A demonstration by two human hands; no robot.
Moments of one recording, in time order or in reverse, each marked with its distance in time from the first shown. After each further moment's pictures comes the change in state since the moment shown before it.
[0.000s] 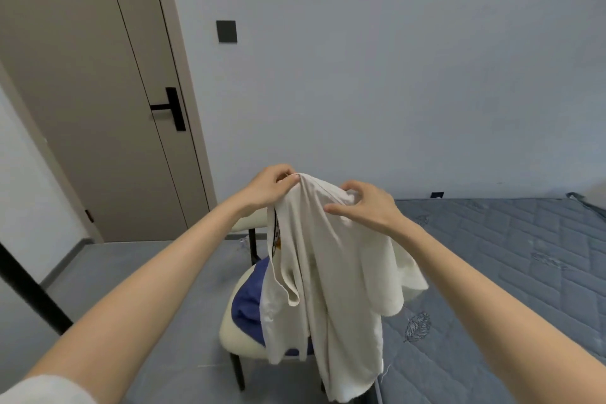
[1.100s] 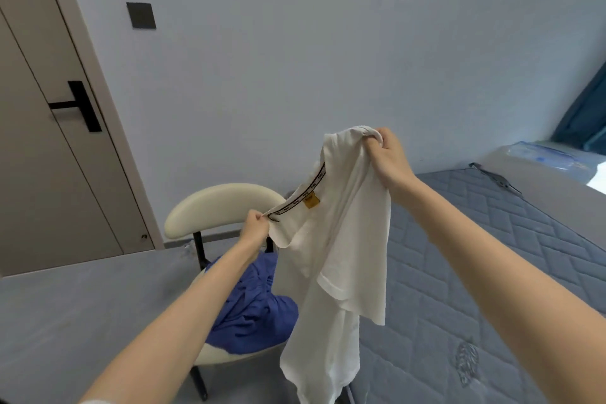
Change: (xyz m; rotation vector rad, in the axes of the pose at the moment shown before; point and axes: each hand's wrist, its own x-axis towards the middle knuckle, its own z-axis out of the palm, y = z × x) left_hand 0.013 -0.065 0.130 -0.295 0.049 -0.437; right_hand -0.023 0.022 -0.081 0.459 0.476 0.186
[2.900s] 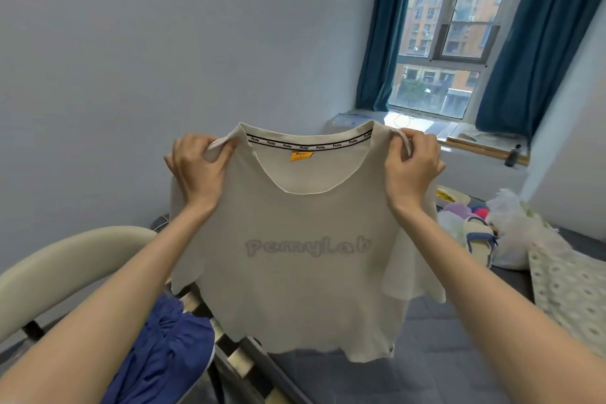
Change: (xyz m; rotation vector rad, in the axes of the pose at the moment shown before) left_hand -0.090 0.158 0.075 -0.004 0.319 1.044; right_hand -0.163 0.022 -0.173 -0.535 1.198 -0.097
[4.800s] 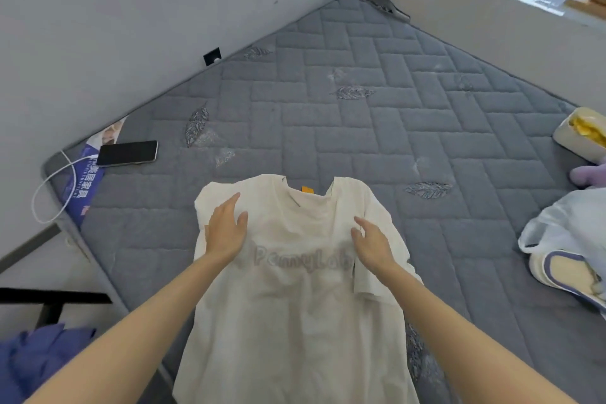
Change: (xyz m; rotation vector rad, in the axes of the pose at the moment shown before) left_hand -0.151 -0.381 0.510 0.181 -1.058 -0.676; right_hand -0.147 0.467 0.456 -0.348 -1.256 0.714
